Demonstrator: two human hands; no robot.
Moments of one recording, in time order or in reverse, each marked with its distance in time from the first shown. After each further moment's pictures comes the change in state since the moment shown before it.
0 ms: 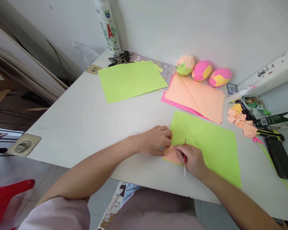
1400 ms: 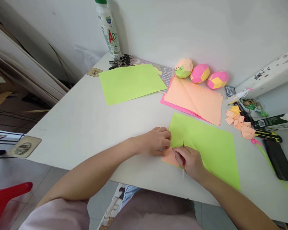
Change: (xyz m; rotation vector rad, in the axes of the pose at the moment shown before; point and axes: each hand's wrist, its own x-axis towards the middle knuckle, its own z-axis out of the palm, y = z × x) left_hand 0.001 -0.002 0.003 -0.033 0.036 -0.012; right_hand -0.001 0.000 0.000 -0.052 -0.038 -0.001
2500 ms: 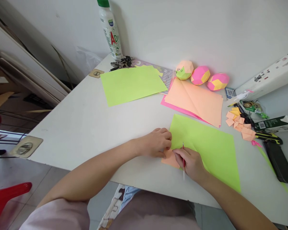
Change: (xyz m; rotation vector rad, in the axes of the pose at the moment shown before) left_hand 0.003 0.004 -0.001 0.026 -0.028 -0.046; right_hand 0.002 -0.002 -0.003 -0.025 -0.004 -0.029
